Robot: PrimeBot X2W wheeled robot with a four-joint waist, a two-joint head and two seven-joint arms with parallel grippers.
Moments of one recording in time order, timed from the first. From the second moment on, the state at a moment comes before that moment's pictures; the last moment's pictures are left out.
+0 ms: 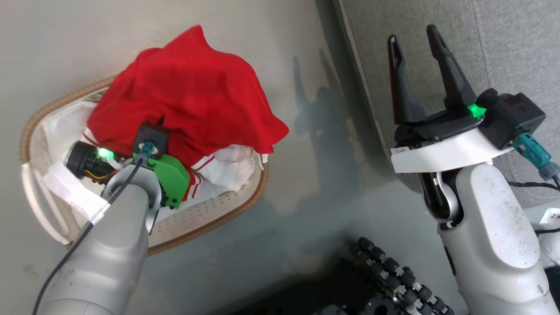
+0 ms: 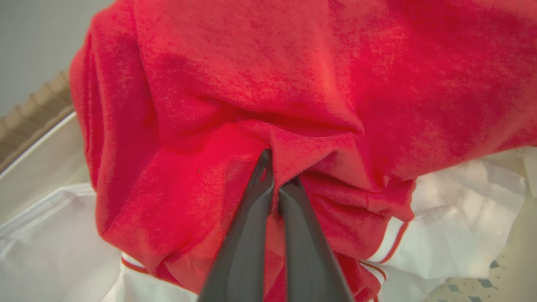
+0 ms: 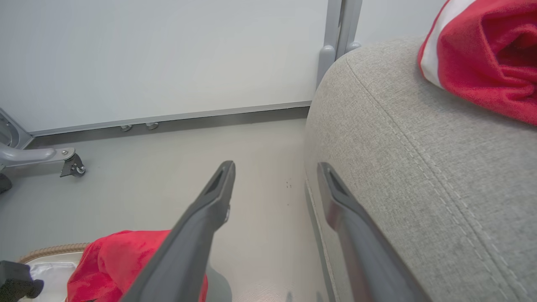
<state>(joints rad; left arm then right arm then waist) -0.79 0.15 -0.45 1.03 -0.08 -0.05 -0.23 -0.52 -0.05 0.17 0.06 0.29 0.13 -0.26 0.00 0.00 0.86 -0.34</state>
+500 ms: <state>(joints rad) -0.57 0.18 -0.46 0.70 -0.14 -0.11 -0.26 -0.39 -0.05 0.11 0.17 0.17 0.13 -0.26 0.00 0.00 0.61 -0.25</state>
